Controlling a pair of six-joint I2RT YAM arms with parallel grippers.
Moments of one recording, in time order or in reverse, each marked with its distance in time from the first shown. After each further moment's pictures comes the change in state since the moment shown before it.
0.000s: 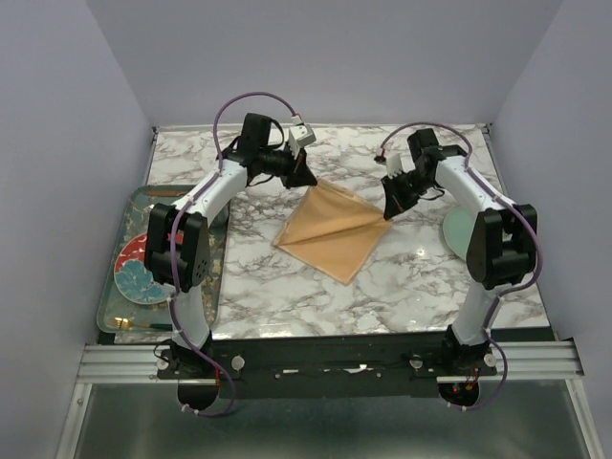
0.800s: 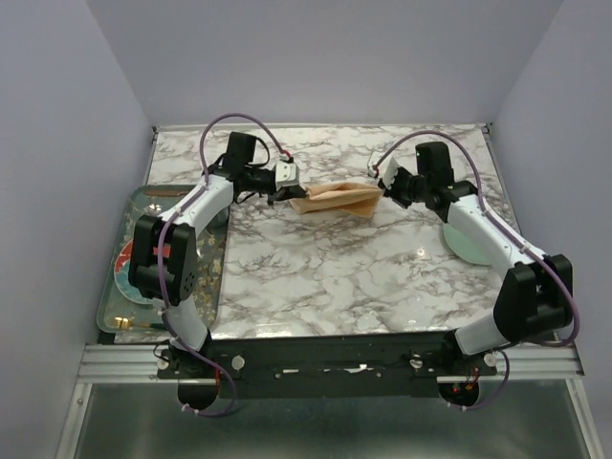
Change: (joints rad) left arm 0.059 -0.117 -0.207 0.021 0.176 0.632; right arm 0.077 -0.366 -0.333 0.580 0.125 -0.423
